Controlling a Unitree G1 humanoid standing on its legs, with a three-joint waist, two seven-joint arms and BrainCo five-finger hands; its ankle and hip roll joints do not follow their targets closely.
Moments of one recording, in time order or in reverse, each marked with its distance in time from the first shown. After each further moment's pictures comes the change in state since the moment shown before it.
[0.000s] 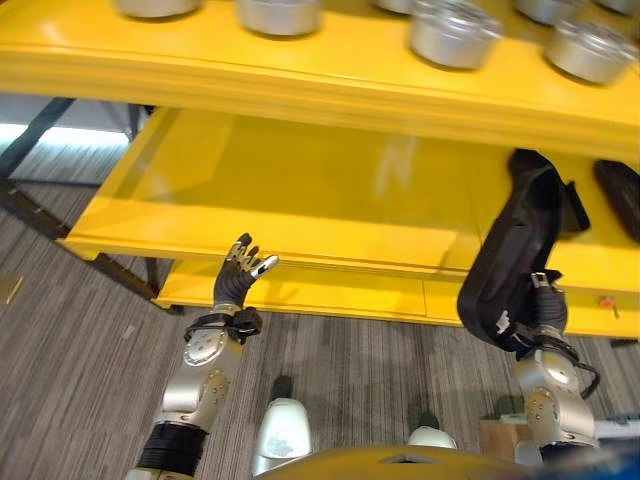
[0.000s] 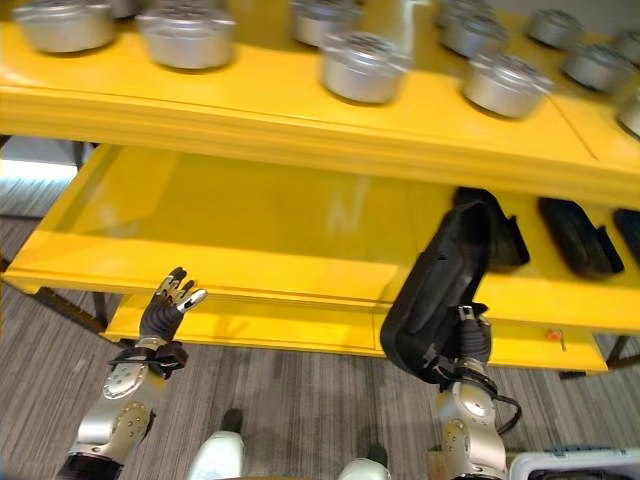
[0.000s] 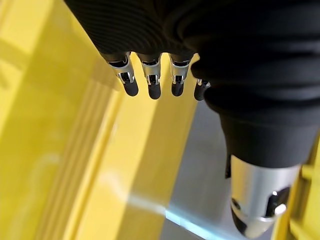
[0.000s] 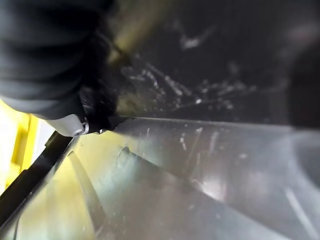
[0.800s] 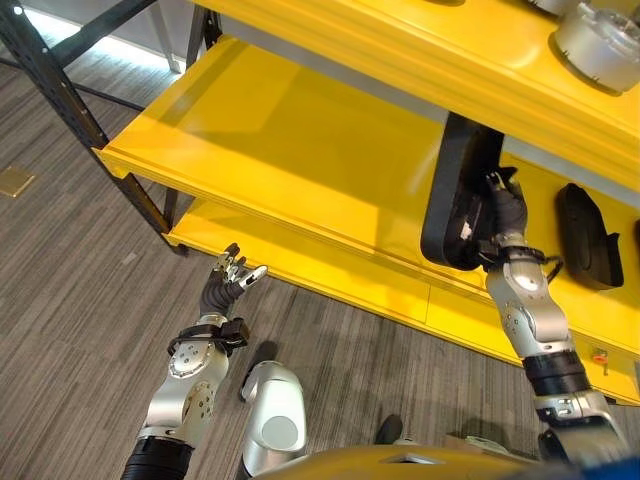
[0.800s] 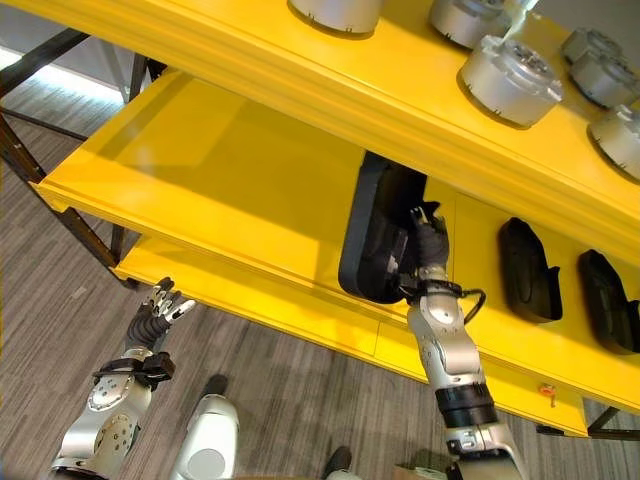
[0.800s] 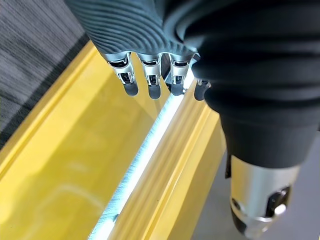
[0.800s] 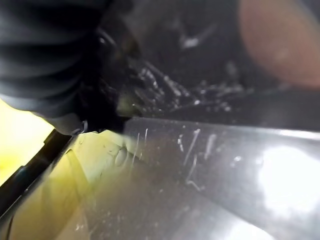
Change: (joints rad) left arm 0.017 -0.004 -0.028 -0.031 -0.003 0.005 0.018; right arm -0.512 -0.167 0.263 0.088 0.021 0.003 0.016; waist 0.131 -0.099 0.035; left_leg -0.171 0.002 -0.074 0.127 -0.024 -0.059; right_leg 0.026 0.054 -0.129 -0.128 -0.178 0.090
